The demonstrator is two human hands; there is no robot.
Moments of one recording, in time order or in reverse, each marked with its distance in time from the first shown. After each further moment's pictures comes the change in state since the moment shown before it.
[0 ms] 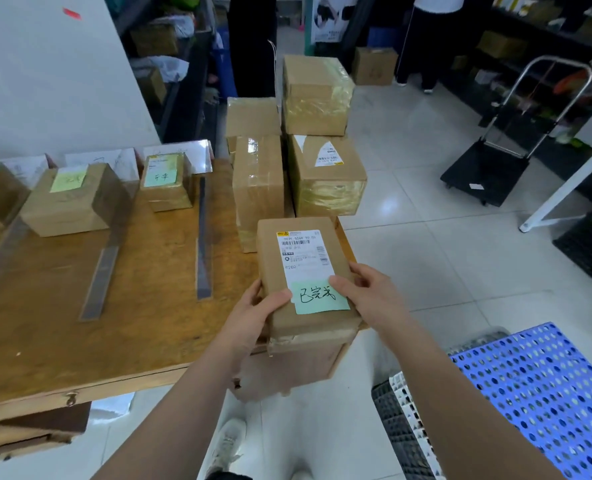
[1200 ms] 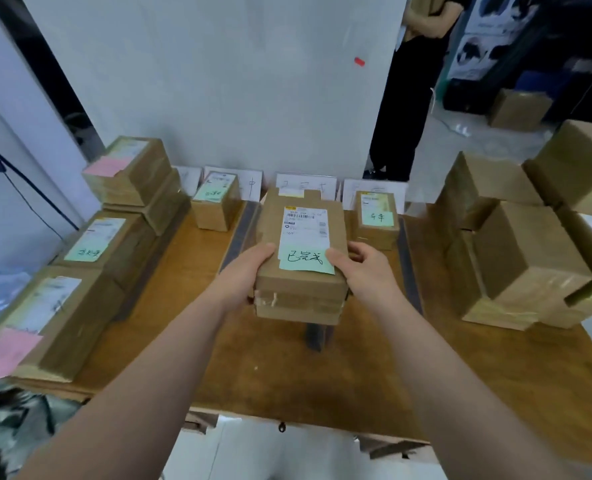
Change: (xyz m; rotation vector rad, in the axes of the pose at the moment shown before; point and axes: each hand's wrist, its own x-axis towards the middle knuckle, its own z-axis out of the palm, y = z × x) left_hand -0.024 0.125 -0.444 0.064 0.285 0.119; right_hand 0.027 -0.145 0.461 -0.161 -0.202 -0.090
